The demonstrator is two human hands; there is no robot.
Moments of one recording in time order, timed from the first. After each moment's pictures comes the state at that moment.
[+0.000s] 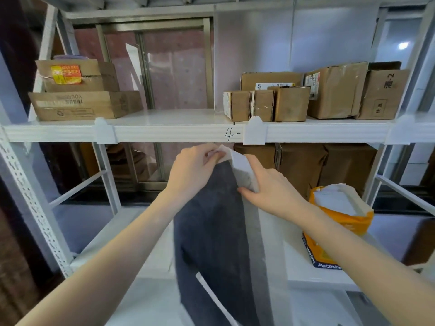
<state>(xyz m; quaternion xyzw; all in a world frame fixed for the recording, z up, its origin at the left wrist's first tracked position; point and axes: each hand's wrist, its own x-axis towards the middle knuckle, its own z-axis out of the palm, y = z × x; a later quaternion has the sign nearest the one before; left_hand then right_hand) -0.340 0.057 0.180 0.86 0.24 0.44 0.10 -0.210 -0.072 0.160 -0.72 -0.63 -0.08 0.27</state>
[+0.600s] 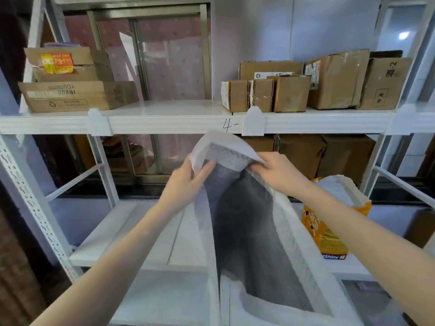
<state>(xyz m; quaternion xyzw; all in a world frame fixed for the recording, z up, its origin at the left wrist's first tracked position) -0.353 0.065 0.134 0.82 0.31 0.36 0.31 -0.183 -0.061 0.166 -0.71 -0.60 0.03 0.37</state>
